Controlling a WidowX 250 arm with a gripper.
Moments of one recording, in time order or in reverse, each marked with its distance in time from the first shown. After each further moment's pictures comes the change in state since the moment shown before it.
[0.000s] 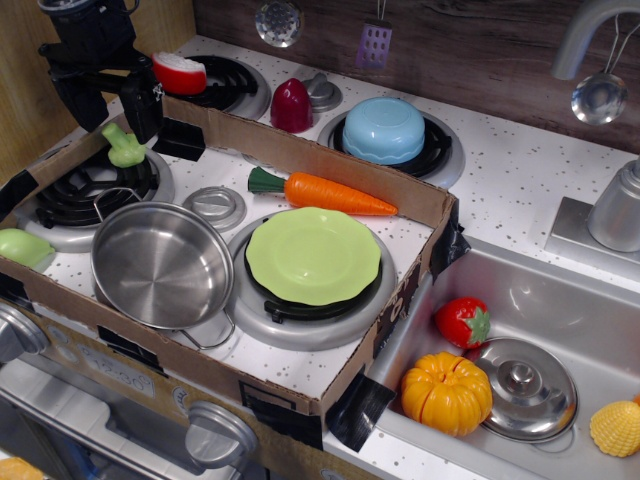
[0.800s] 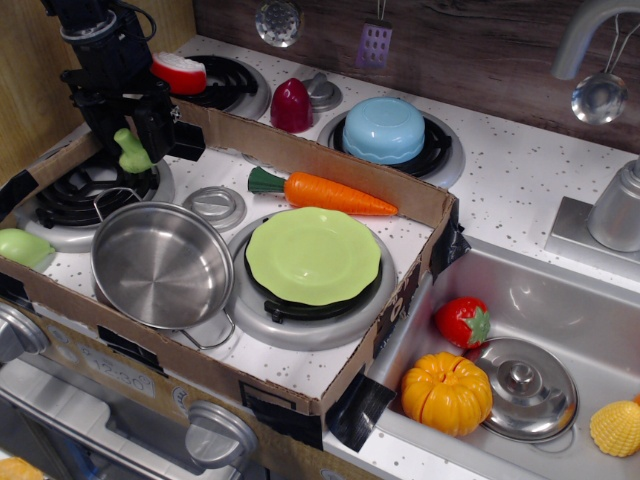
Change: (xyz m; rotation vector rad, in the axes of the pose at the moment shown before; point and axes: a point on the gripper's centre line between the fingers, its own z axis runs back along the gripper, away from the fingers) arm 0.003 -0.008 -0.024 -0.036 0.013 -0.003
